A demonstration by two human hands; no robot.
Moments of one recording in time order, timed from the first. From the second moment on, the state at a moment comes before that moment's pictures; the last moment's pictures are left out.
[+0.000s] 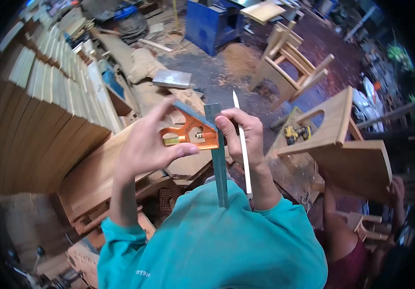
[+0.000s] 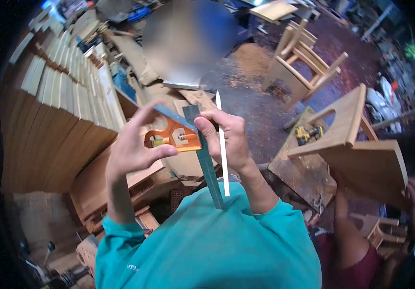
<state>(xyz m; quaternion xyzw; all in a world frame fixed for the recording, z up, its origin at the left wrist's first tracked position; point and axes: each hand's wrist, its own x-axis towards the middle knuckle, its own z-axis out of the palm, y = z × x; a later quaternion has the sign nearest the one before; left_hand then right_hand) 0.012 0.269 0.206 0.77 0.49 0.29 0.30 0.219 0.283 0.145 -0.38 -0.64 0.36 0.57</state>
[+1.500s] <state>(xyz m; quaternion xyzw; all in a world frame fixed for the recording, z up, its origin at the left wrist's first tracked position) -0.004 0.220 0.121 0.39 0.56 0.55 0.47 0.334 0.287 0.109 -0.29 -0.58 0.75 0.11</state>
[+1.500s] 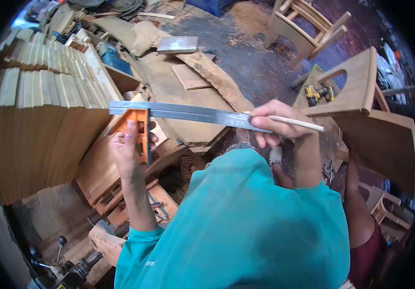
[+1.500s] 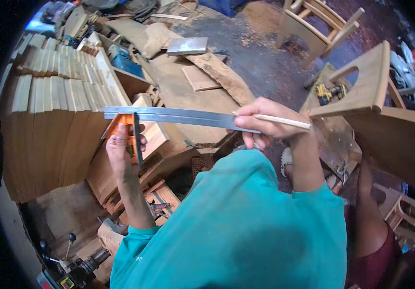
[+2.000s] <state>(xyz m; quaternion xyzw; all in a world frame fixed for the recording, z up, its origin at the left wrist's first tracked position) 0.042 0.188 0.124 0.41 0.54 0.50 0.54 0.288 0.245 0.099 -0.28 -0.57 0.73 0.24</state>
